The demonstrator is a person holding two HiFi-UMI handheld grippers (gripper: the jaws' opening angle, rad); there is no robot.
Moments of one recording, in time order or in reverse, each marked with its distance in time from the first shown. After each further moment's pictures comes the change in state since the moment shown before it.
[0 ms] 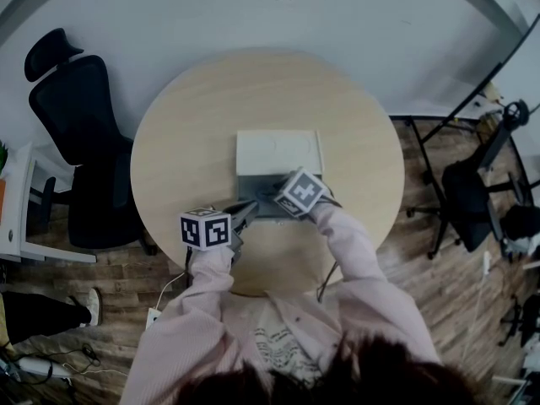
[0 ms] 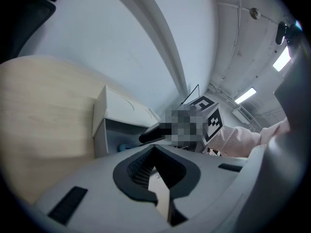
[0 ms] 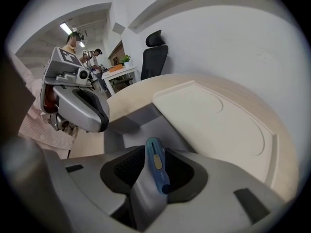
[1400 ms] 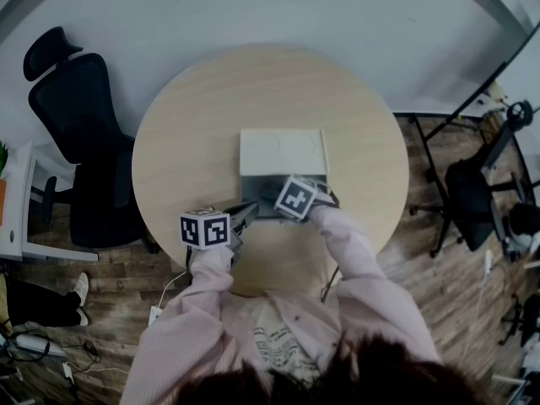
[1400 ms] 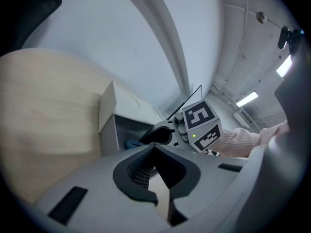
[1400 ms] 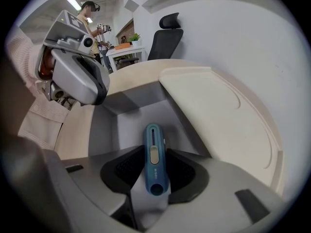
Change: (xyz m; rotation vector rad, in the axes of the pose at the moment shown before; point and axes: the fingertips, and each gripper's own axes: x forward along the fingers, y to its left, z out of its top) left arm -0.002 0.014 -0.006 -0.049 0.021 -0.002; right arm 0.020 0.008 -0.028 -0.155 0.198 -0.020
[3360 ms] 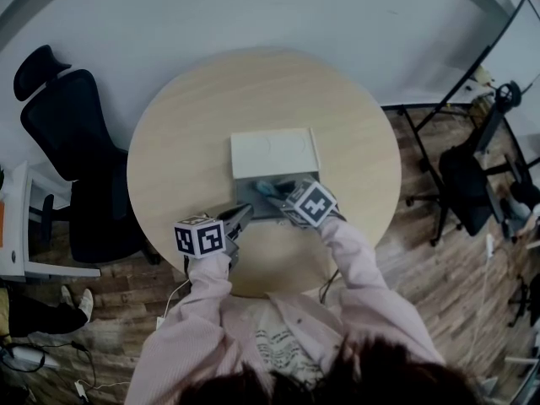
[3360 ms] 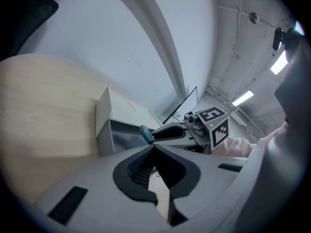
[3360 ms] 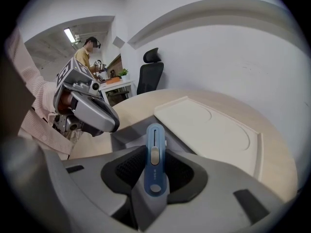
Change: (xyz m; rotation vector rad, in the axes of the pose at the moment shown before) left arm -0.012 -0.009 0.005 0.040 -0.036 -0.028; right arm -0.050 -0.001 0.025 0.195 -0.372 -0.054
